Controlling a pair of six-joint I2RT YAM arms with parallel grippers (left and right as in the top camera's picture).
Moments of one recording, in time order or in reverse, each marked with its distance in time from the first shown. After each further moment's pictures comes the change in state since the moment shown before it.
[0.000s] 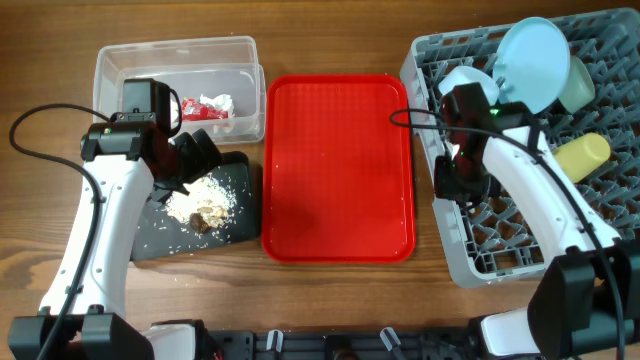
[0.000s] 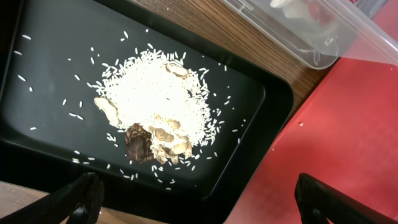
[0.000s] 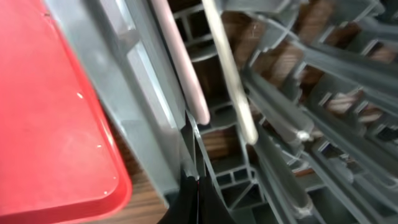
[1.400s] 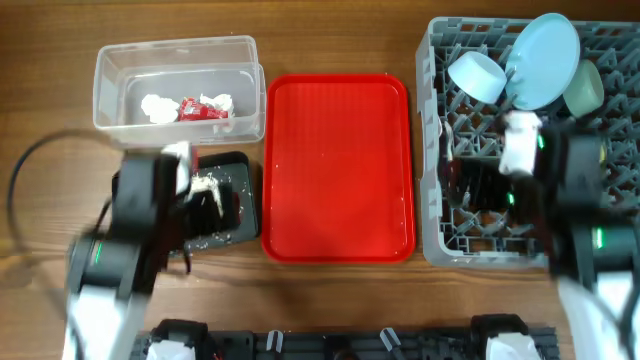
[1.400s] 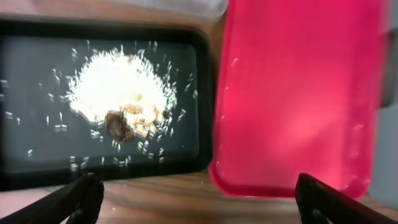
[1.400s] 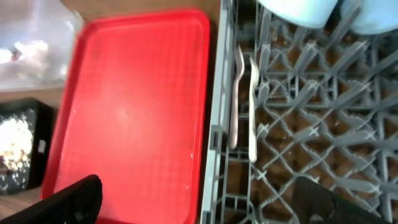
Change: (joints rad) left arm -0.159 -0.570 -0.219 0.008 0.050 0.258; right arm -0.139 -0.702 -0.140 0.238 -0.286 -0.198
